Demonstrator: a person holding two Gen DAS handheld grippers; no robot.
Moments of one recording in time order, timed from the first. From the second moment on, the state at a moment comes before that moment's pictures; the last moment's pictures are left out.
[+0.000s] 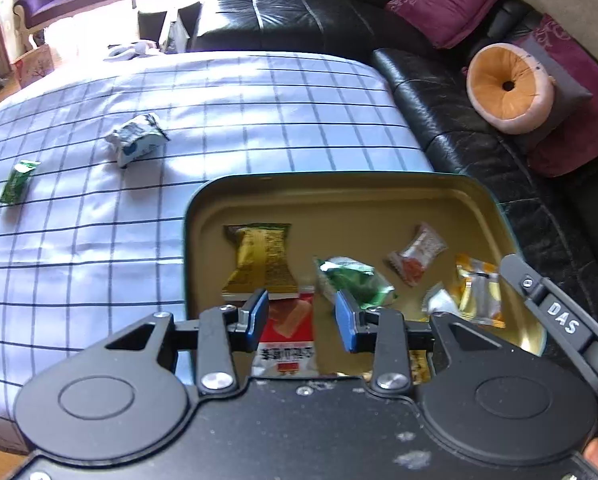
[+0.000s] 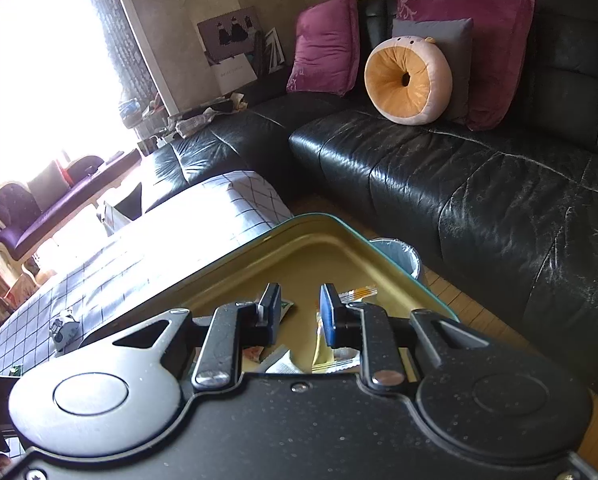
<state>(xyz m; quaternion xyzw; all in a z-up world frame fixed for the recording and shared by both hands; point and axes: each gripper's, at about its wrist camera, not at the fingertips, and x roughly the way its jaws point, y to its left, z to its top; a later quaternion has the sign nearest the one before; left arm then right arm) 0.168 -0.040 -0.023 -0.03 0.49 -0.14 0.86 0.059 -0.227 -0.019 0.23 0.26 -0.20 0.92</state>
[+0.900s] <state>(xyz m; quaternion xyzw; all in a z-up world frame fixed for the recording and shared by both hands) 0.187 0.032 -0.013 -0.08 0.49 -0.07 0.86 0.079 -0.179 -0.021 0.20 0.28 -0.16 0.92</state>
